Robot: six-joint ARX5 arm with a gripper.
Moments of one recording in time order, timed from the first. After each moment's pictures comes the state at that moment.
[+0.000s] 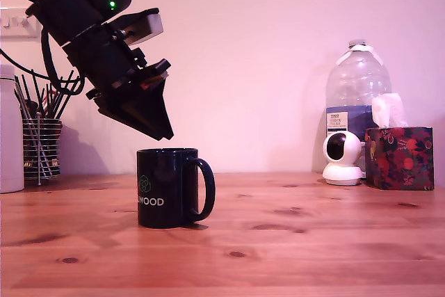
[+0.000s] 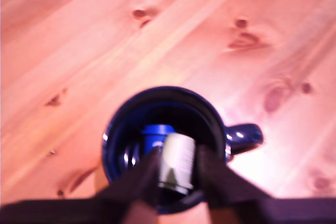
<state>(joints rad) -0.44 1.68 1.16 -0.36 0.27 0.21</state>
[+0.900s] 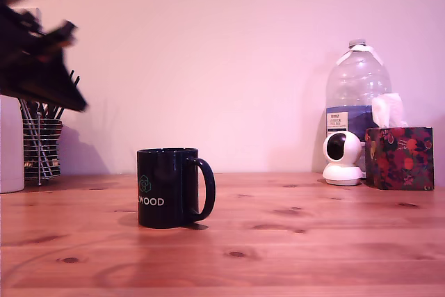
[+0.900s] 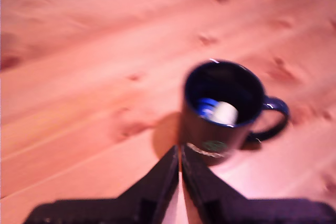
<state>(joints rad) -0.24 1.17 0.65 -0.04 0.28 0.03</state>
